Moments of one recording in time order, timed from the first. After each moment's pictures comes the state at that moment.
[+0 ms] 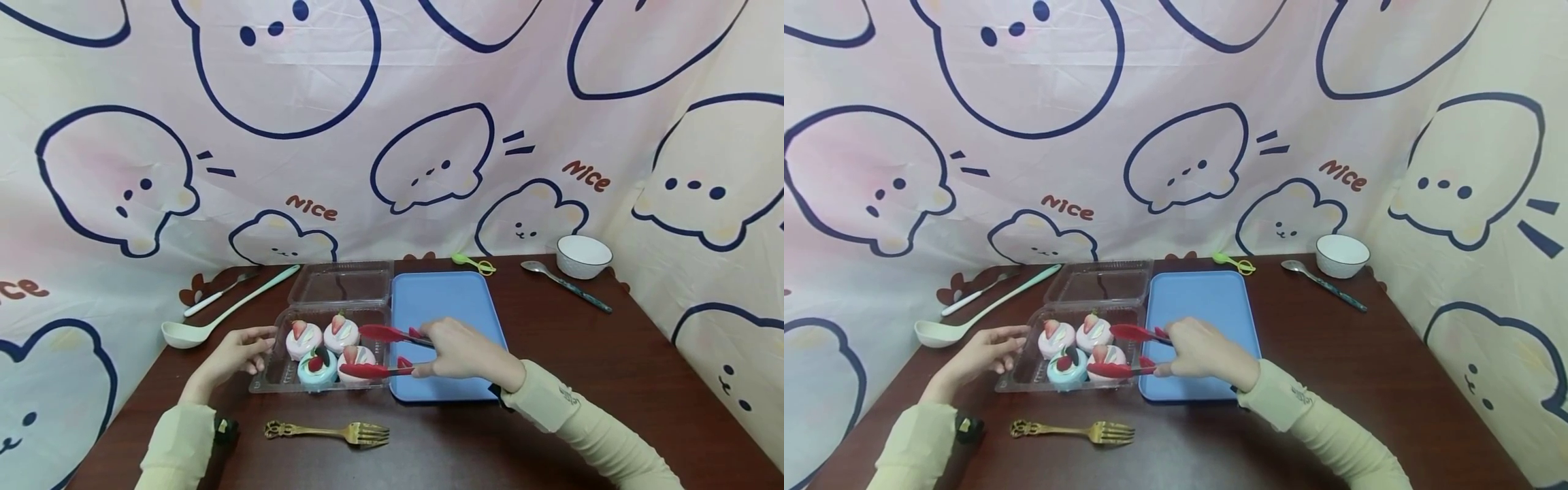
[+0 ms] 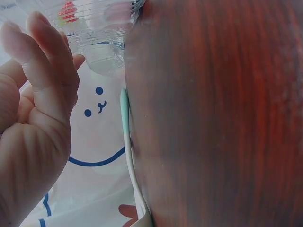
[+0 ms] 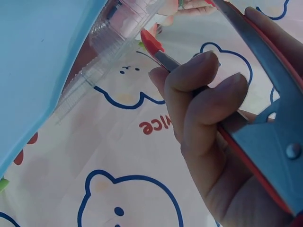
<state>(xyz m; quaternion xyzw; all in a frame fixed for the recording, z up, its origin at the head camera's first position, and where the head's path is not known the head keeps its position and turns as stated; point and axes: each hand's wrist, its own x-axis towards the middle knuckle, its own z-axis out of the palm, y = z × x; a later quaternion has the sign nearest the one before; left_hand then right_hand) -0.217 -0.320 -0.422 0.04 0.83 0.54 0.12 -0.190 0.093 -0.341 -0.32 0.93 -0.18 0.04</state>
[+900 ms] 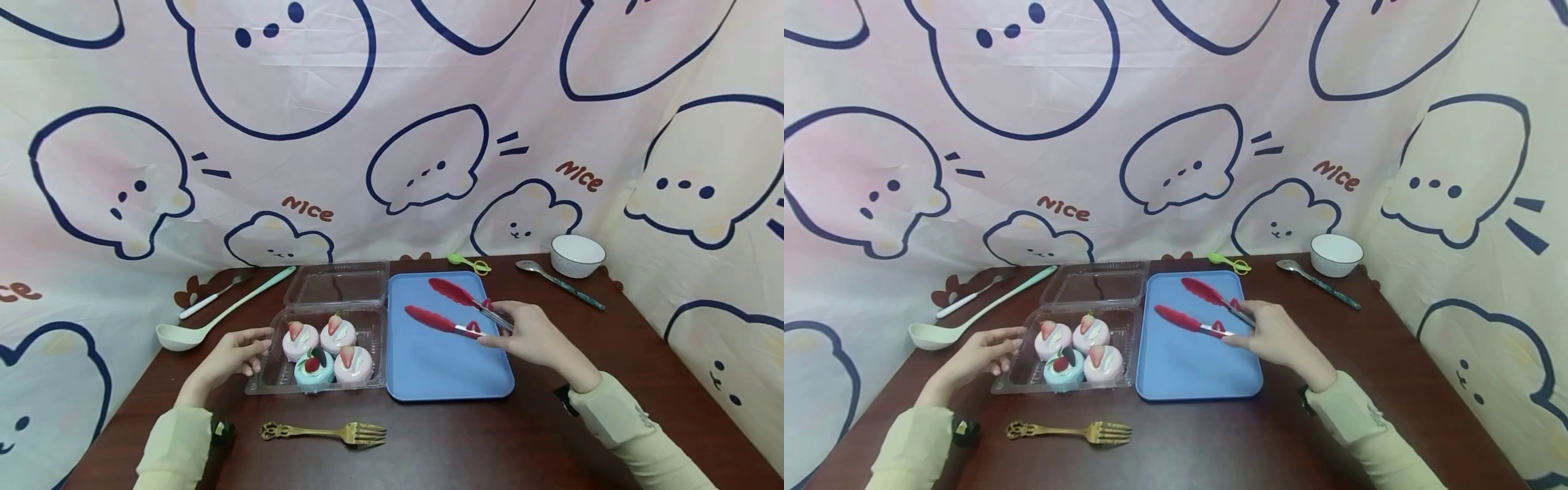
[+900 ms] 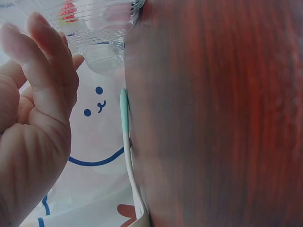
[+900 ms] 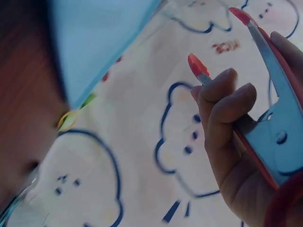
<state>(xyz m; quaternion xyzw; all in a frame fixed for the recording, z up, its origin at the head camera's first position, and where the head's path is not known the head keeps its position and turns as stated) -0.215 -0.319 -0.422 0.04 0.83 0.55 0.12 -0.203 0.203 -0.355 -0.19 0.94 -0.27 -0.05</state>
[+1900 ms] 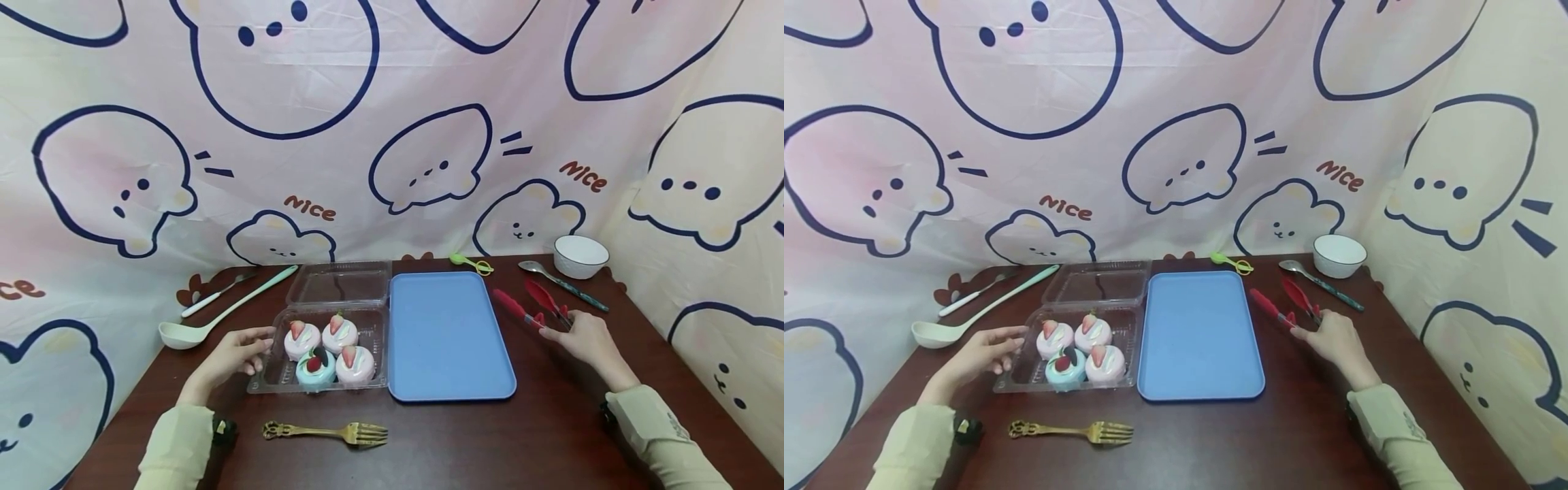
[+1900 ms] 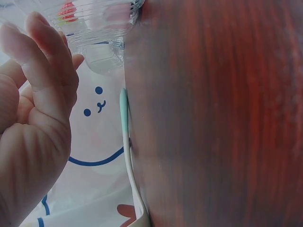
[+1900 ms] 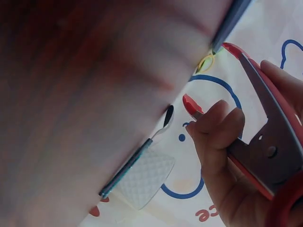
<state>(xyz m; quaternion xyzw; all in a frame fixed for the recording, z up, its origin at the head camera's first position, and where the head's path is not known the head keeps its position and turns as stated) -0.215 -0.319 -0.421 0.05 0.83 0.55 0.12 -0.234 0.304 -0.414 -0.01 0.97 -0.23 -0.05</state>
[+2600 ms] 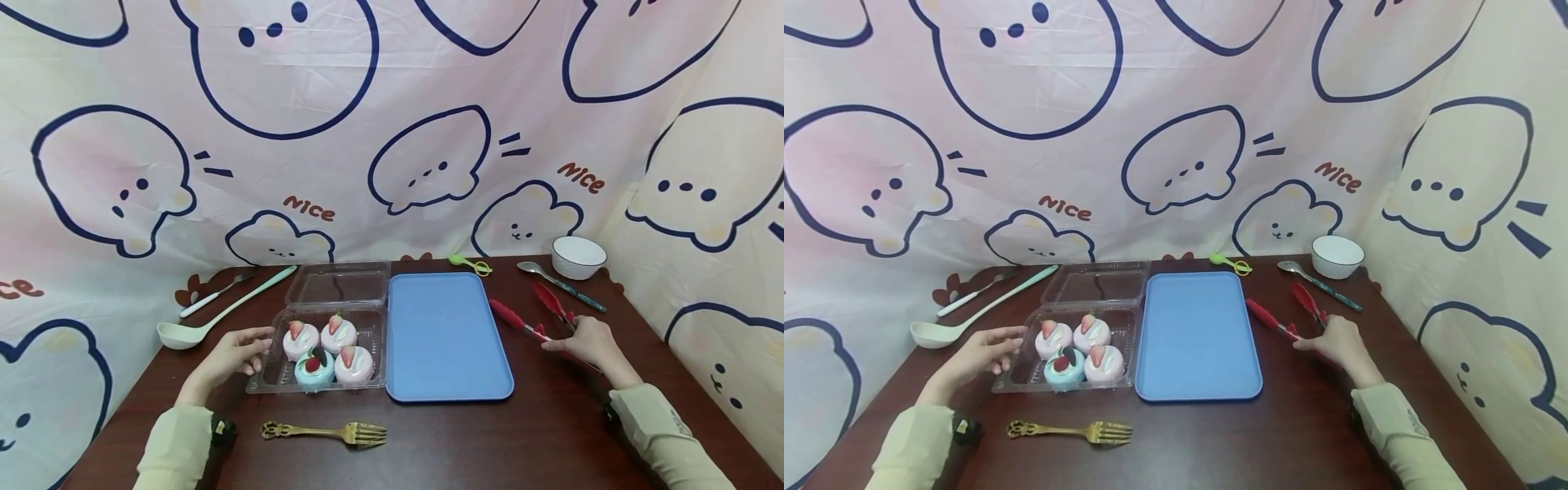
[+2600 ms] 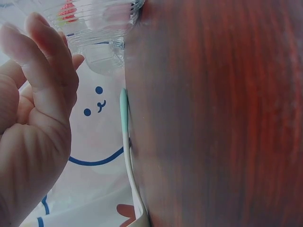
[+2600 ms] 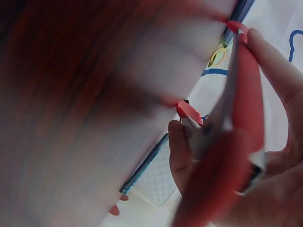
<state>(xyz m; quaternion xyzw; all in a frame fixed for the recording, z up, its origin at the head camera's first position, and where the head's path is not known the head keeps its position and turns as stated) -0.216 -0.320 -0.423 0.04 0.83 0.55 0.11 -0.237 0.319 -0.420 0.02 0.98 -0.21 0.00</state>
